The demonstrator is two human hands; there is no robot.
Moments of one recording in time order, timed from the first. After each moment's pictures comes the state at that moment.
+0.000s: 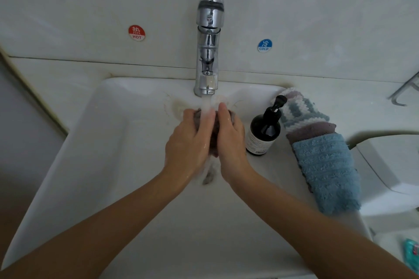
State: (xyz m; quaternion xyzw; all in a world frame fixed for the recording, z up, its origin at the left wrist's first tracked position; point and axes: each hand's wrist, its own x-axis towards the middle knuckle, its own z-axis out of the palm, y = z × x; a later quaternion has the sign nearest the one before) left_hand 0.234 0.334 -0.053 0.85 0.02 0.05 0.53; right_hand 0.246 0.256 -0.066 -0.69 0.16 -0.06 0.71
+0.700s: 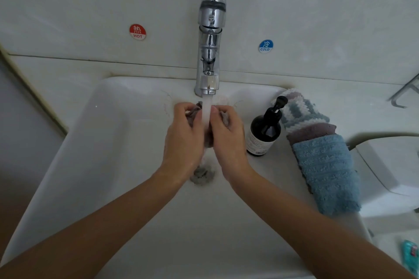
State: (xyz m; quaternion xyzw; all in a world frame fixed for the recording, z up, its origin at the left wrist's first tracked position) left_hand 0.242 0.338 -0.059 0.79 0.02 0.10 0.60; right_hand 0.242 0.255 -0.062 -0.73 0.07 -0.09 0.67
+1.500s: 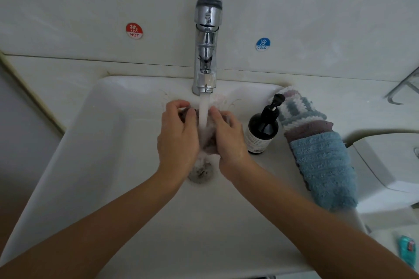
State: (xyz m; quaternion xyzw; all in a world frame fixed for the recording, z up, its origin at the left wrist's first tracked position) left_hand 0.243 0.340 -0.063 0.80 0.07 0.12 0.58; right_hand 0.243 0.249 -0.053 -0.65 0.17 0.02 0.74
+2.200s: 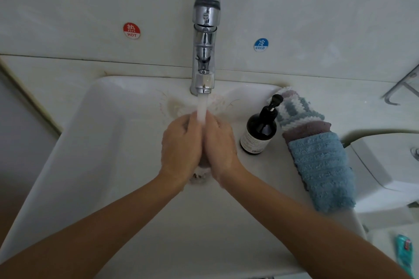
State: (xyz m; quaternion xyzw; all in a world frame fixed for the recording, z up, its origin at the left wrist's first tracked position) left_hand 0.236 0.331 -0.062 0.78 0.08 0.08 0.62; right_hand 0.240 0.265 -0.060 -0.74 0.13 0.01 0.66
